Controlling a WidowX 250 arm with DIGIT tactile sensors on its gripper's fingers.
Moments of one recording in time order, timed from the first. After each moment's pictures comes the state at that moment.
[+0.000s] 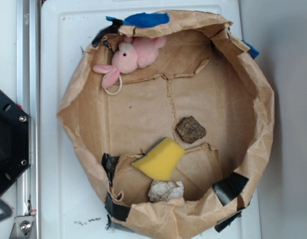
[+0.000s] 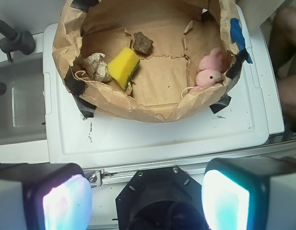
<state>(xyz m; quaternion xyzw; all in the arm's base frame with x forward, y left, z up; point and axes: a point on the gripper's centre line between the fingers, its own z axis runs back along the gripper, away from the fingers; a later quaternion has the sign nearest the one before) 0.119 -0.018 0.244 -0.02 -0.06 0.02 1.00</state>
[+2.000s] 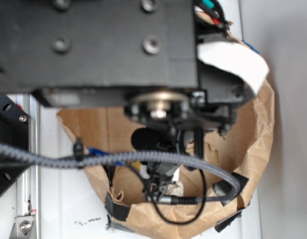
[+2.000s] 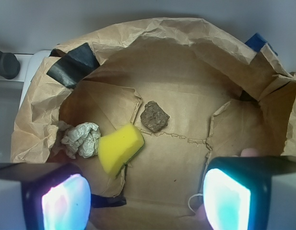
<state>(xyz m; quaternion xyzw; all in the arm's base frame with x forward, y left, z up) 0.256 -0.023 0.183 -0.01 -0.06 -0.10 0.99</state>
